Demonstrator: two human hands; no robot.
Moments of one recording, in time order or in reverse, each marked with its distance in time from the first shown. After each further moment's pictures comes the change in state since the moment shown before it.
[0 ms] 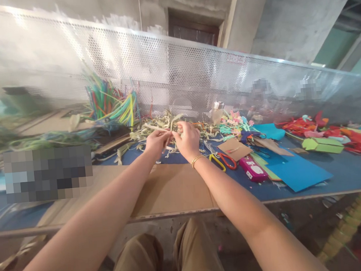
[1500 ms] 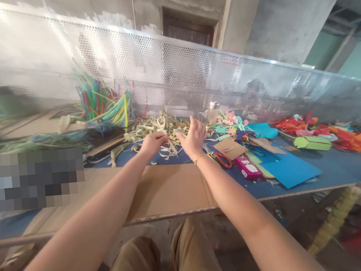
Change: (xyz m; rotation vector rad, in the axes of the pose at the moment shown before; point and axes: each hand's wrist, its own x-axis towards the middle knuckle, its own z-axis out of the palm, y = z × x) left_hand 0.004 0.004 -0.011 0.468 -0.177 0.100; right_hand 0.002 0.025 -0.008 -0.066 0.050 0.242
